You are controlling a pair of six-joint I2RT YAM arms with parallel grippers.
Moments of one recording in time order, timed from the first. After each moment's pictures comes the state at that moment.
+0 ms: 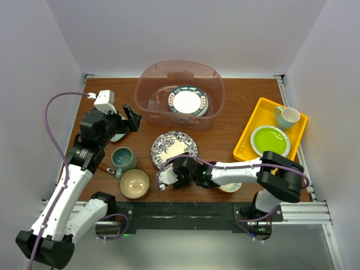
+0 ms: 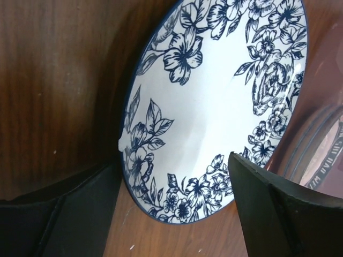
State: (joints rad) left arm -0.26 0.84 0.88 -0.33 0.02 -0.35; right arm 1.18 1.59 0.75 0.01 0.24 -0.89
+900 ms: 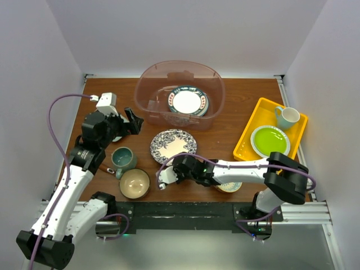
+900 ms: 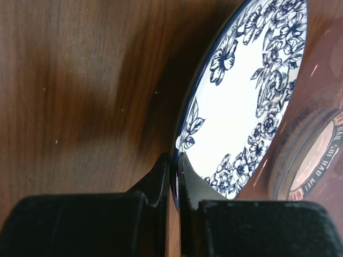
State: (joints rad) left arm -0.26 0.82 0.85 -0.34 0.05 -0.36; right arm 1.19 1.56 0.80 -0.09 0.21 -0.89
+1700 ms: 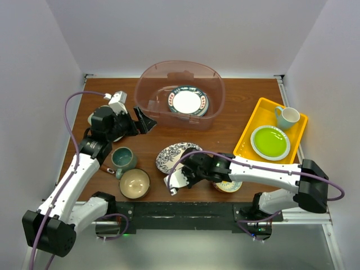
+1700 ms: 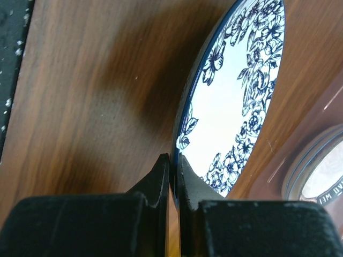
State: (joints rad) left arm -0.26 0.97 0.83 -0.24 0.32 -0.55; right arm 1.19 1.34 0.93 -0.59 0.03 -0.92
